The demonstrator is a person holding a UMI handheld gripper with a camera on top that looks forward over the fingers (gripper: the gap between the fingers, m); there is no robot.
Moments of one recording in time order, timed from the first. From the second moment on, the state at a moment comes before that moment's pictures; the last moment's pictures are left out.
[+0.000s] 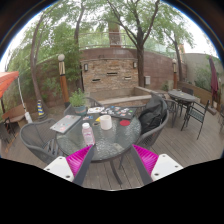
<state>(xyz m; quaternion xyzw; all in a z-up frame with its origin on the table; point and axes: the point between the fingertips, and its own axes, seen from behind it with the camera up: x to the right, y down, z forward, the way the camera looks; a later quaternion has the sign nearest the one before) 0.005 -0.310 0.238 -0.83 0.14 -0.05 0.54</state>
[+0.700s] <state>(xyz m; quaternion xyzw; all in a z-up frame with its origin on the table) -0.077 -0.108 0.107 -0.81 0.08 -0.02 0.57</state>
